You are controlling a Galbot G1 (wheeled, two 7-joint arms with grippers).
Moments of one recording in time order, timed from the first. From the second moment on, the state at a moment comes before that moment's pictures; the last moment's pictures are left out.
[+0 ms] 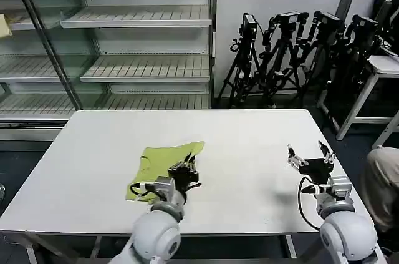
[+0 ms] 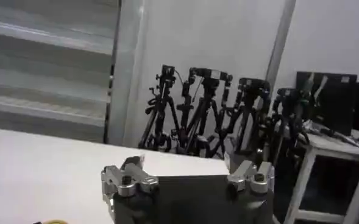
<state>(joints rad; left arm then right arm) 1.06 -1.37 -0.03 -2.04 -0.39 0.58 -0.45 -1.26 1.11 0.61 2.11 0.31 -0.46 0.16</state>
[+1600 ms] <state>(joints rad) 1.17 -1.21 -0.62 -1.90 -0.26 0.16 0.14 -1.04 1.22 0.37 1.93 0.19 -0.38 0.11</state>
